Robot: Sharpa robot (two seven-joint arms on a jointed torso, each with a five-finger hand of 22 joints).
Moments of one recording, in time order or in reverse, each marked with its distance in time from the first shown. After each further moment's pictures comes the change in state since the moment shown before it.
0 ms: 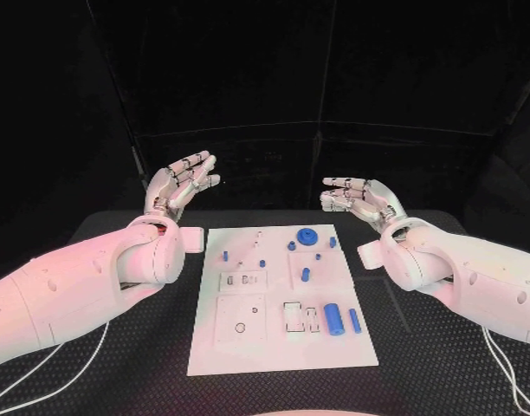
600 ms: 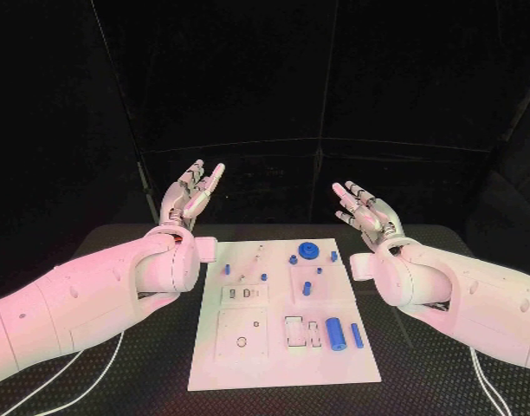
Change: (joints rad) left arm 0.001 0.056 0.001 -0.023 0.018 -0.073 -0.035; left_hand -0.139 -0.051 0.005 0.041 0.000 -0.440 -0.035 -0.088 -0.044 -0.588 -0.083 -0.102 -0.046 -0.613 -0.027 -0.154 -0.084 -0.054 -0.565 -0.017 -0.250 -0.114; right arm -0.003 0.020 -0.023 0.057 0.351 -0.104 0.070; right_hand -0.295 -0.016 -0.123 0.250 0.015 -0.522 -0.044 -0.092 -0.045 -0.650 -0.005 -0.115 -0.034 -0.720 0.028 -0.145 -0.046 -0.109 -0.475 0.016 -0.204 -0.081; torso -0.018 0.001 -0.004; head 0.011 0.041
